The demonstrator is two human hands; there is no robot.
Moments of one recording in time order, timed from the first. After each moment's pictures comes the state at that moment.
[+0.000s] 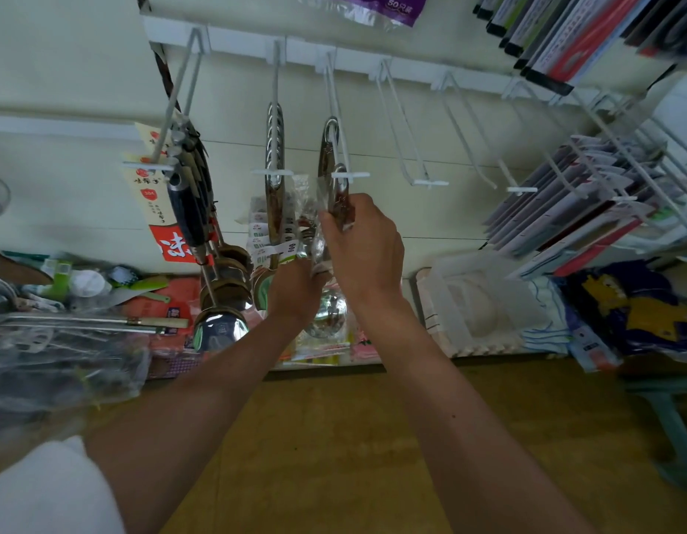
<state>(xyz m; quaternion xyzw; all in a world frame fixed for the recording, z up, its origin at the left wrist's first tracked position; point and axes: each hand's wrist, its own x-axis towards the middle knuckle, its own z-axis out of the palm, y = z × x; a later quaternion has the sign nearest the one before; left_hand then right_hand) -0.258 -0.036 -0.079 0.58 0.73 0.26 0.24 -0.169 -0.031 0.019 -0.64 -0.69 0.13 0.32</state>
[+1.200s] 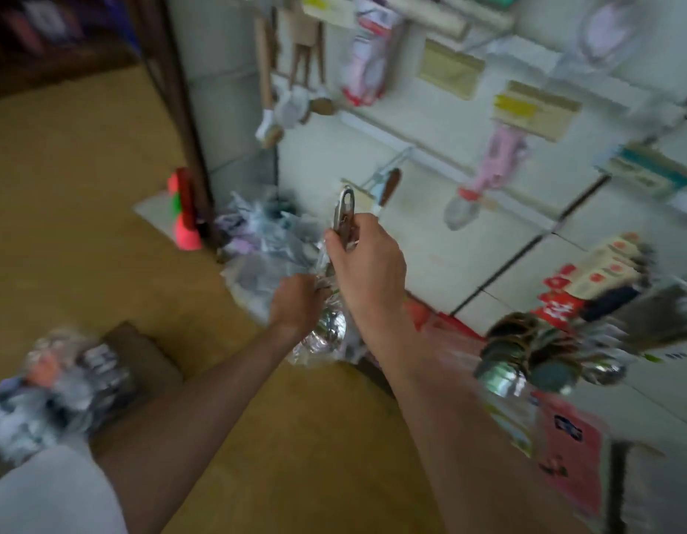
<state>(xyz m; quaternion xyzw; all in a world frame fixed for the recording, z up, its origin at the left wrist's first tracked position) -0.691 -0.371 -0.047 0.31 0.87 0.33 0.18 -0.617 -0.306 0.045 -0.36 -0.87 0.20 0.28</state>
